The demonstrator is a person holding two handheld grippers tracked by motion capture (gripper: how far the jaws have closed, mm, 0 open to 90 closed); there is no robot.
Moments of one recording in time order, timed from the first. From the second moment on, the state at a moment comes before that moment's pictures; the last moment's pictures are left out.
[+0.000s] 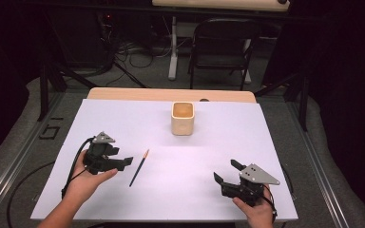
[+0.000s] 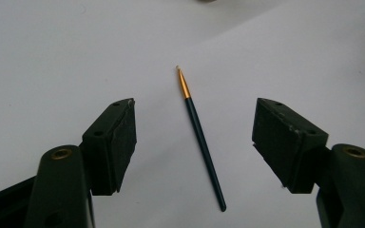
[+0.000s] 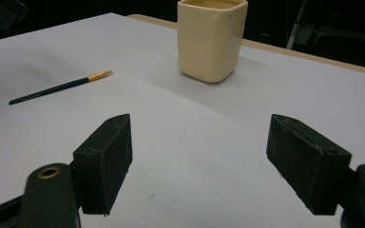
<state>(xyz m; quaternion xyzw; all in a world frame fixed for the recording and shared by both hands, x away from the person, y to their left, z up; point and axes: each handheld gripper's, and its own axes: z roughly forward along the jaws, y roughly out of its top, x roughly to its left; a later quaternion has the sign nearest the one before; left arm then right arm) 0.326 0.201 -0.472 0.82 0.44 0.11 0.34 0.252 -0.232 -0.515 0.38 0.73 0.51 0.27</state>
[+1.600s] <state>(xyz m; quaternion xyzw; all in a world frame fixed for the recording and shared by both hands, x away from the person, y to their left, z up) 0.362 0.188 -0.467 0.86 0.46 0.05 0.21 0.253 -0.231 -0.518 0.39 0.73 0.49 0.26</state>
